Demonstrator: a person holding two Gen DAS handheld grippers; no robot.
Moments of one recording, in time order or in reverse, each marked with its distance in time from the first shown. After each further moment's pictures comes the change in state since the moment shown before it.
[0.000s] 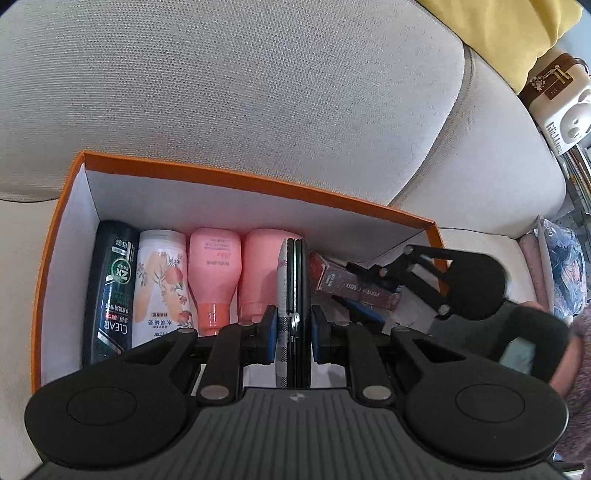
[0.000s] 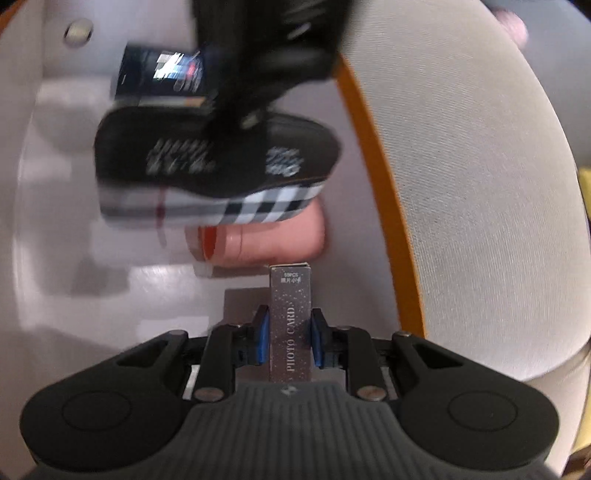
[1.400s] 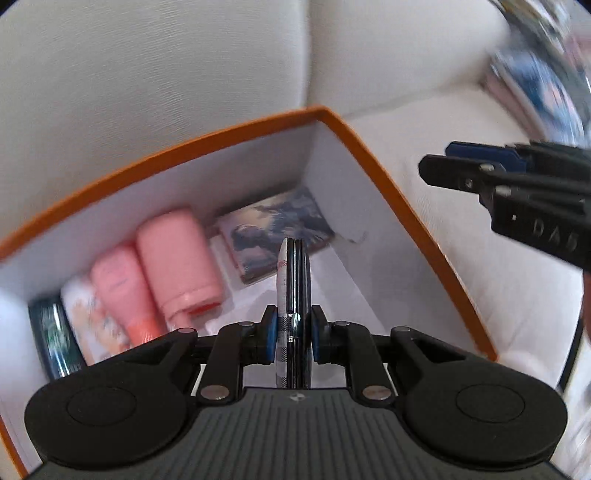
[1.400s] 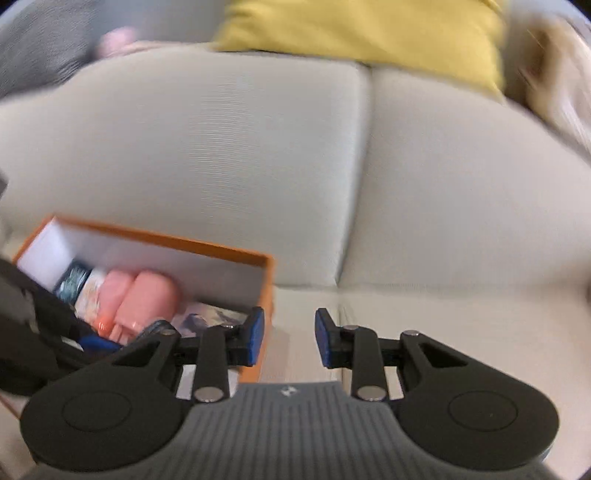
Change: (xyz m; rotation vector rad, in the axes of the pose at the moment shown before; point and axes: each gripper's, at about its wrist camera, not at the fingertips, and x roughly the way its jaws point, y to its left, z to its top) left arm 0.049 -0.090 -0.022 0.569 0.205 0.066; right arm -0.154 -0.048 -0.073 1.587 0.261 -0.374
